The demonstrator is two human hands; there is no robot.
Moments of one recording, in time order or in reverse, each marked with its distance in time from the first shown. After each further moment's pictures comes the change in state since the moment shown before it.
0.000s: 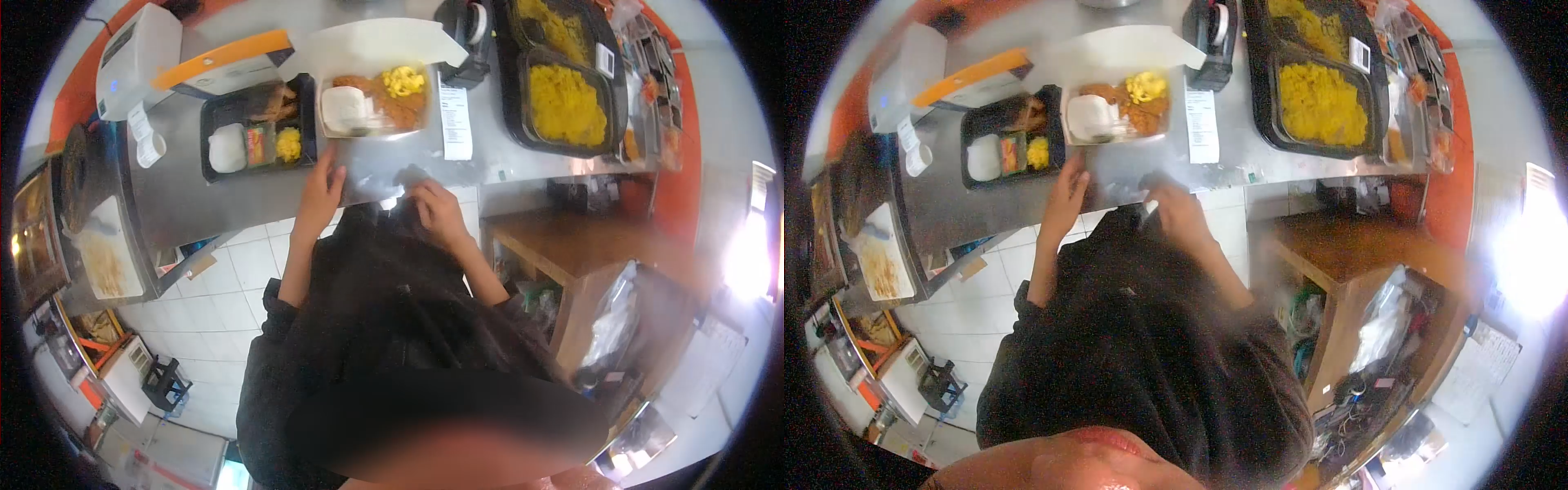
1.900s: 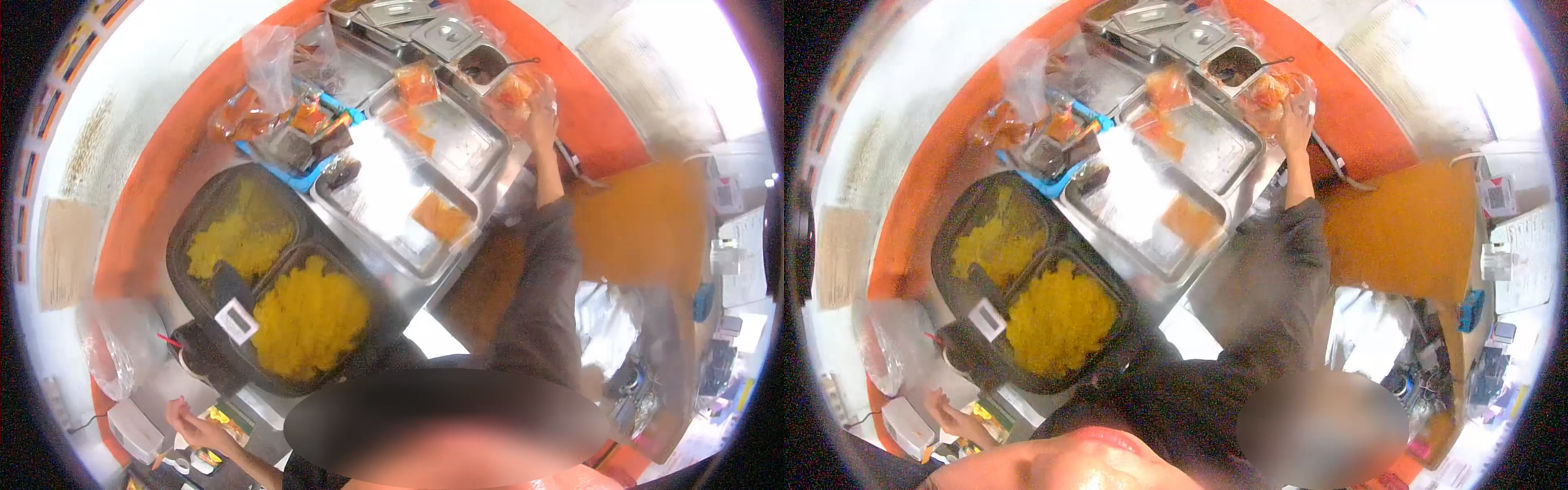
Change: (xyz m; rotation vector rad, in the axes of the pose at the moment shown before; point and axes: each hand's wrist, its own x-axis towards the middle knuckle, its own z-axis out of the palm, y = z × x) left_hand 0.182 0.294 0.215 0.386 0.597 0.439; right_hand -0.144 0.585 -0.713 -1.301 0.830 0.835
